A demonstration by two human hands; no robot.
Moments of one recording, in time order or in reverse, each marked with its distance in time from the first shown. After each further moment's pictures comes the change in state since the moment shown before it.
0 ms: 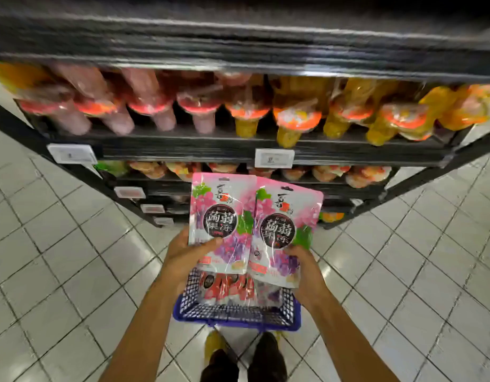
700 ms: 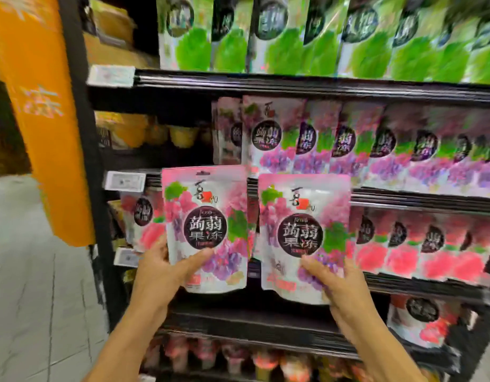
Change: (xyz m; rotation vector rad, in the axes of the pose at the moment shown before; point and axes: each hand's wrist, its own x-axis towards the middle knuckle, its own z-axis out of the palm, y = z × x) left_hand -0.258 0.435 -0.044 -0.093 0.250 1.041; right_hand -0.335 -0.360 0.143 -0.157 -0.474 -1.171
